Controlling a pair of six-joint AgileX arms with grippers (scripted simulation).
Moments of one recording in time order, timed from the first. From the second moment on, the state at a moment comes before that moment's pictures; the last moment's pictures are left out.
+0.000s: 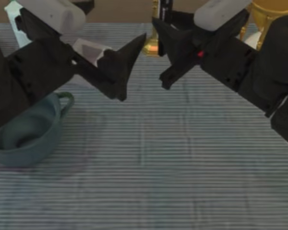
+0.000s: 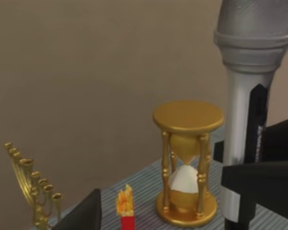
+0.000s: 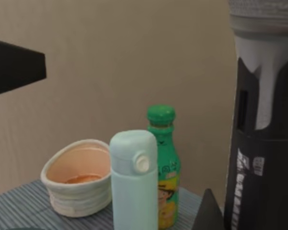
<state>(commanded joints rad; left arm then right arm) -0.55 1.08 0.71 0.34 0.23 0.06 0.63 1.52 0.82 0.75 -0.15 0.03</state>
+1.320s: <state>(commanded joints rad) -0.63 1.51 1.01 0.47 0.16 0.06 0.63 1.52 0.82 0.75 -0.15 0.03</state>
